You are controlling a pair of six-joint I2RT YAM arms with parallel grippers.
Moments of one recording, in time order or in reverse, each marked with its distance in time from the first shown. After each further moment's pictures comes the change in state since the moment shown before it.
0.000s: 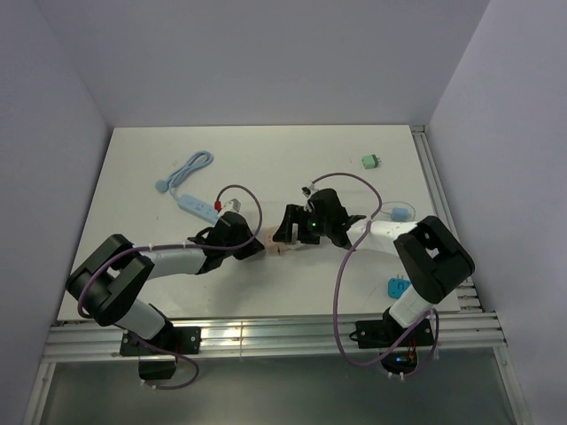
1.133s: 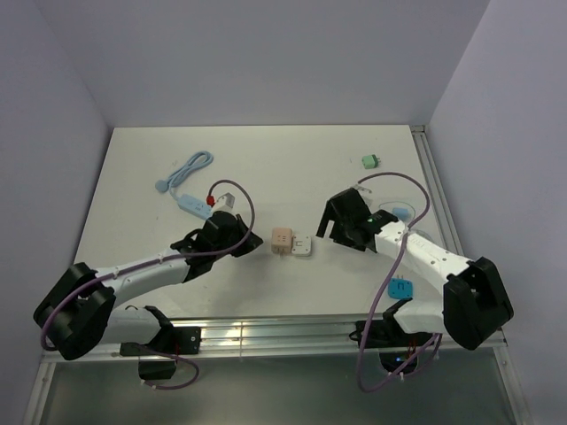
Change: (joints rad) left arm -0.028 -0.224 -0.014 -0.093 -0.029 0.023; right arm -0.047 -0.332 0.041 -0.636 0.534 0.091
